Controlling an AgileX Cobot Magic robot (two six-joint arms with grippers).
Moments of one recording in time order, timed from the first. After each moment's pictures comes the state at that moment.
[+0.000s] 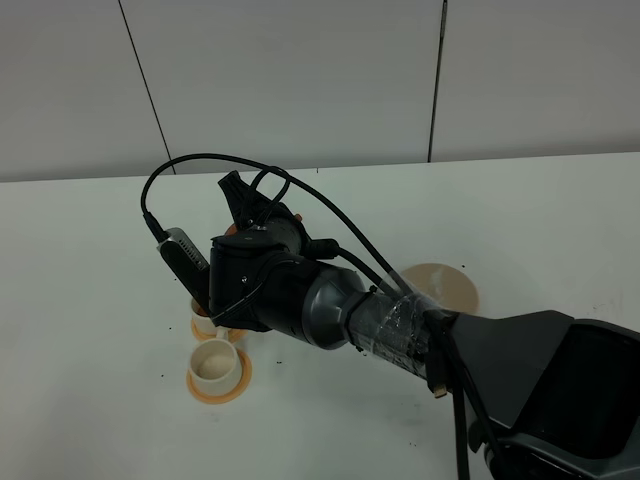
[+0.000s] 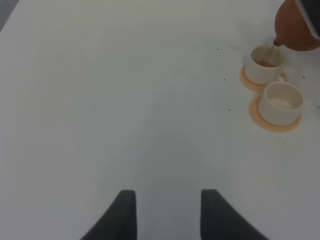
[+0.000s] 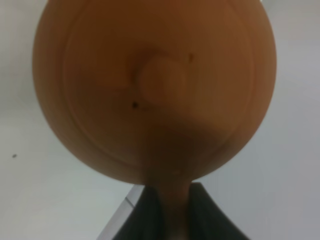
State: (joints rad) left arm 0.08 -0.01 -0.51 0.06 1.04 0.02; right arm 0.94 2.44 -2.07 -0.99 0.86 -0.77
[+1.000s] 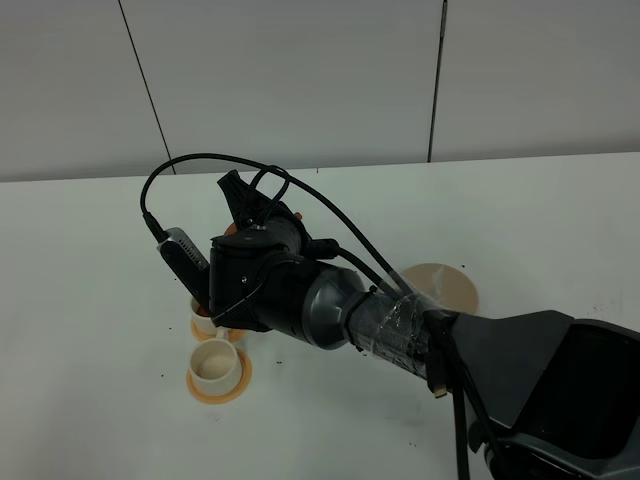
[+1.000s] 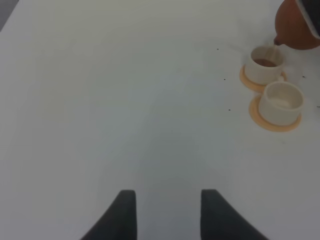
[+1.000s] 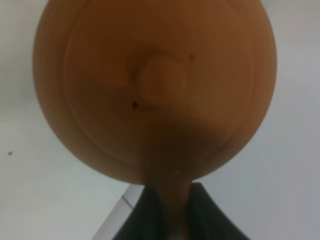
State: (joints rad) left arm 0.08 -0.01 -0.51 0.06 1.04 0.02; right arm 0.94 2.44 -2.07 -1.00 0.86 -0.77
